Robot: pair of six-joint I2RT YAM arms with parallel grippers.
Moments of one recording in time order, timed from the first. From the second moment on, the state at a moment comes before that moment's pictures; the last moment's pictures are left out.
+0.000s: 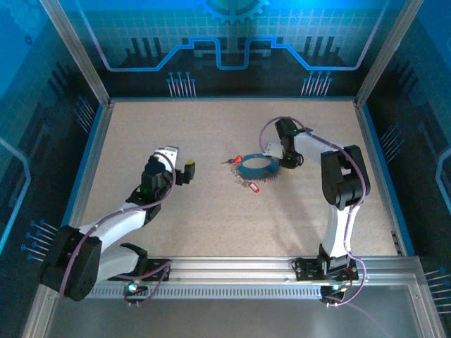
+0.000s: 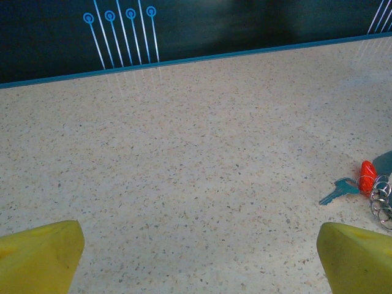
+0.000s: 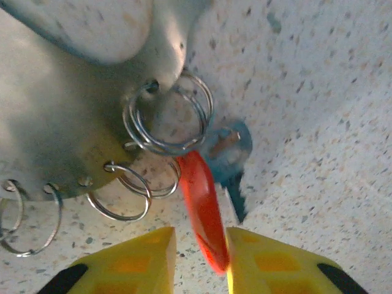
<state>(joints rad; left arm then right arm) -0.32 1.17 0.40 0.42 -0.16 -0.04 0.25 1.98 1.35 -0.68 0.25 -0.98</state>
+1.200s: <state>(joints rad) -0.26 1.40 0.39 0.58 -0.37 0.04 0.16 0.94 0.35 0.28 0.05 -0.22</state>
